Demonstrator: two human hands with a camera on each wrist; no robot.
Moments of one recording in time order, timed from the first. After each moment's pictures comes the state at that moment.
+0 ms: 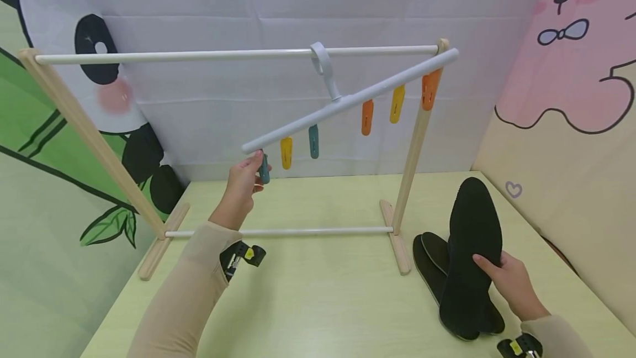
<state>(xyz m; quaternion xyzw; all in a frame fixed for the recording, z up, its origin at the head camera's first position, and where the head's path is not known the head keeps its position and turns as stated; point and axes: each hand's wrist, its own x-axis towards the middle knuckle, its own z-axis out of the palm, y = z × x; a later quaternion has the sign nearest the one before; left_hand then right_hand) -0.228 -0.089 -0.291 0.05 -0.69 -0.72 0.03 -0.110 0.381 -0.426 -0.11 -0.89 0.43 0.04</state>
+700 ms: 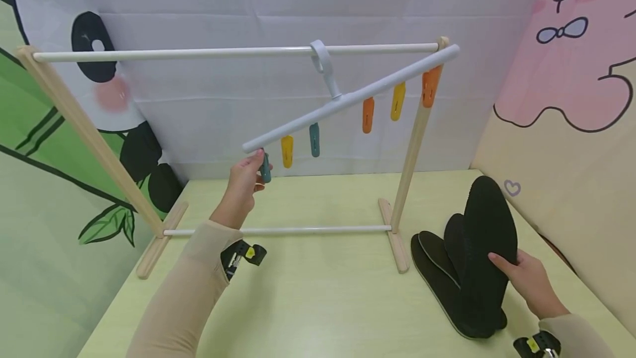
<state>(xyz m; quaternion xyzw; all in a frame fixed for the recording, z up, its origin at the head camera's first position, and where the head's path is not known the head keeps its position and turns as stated) -0.230 -0.088 -0.293 0.05 -0.69 -0.73 0.03 -0.106 0.409 -0.421 -0.10 -0.91 0.40 0.03</state>
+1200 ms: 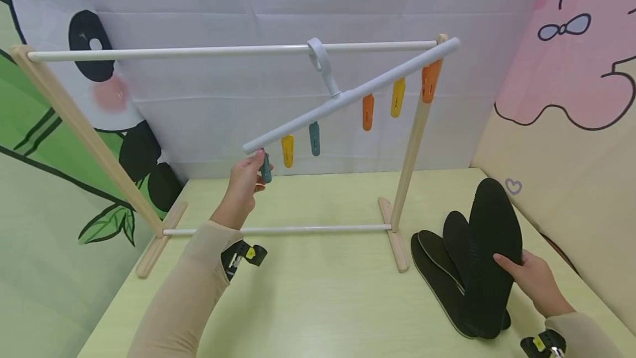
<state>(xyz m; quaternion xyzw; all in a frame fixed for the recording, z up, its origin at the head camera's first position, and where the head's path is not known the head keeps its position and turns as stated) -0.232 -0.086 -0.296 0.06 -0.69 -0.72 0.02 -0.107 0.421 -0.425 -0.09 -0.92 0.39 0.02</state>
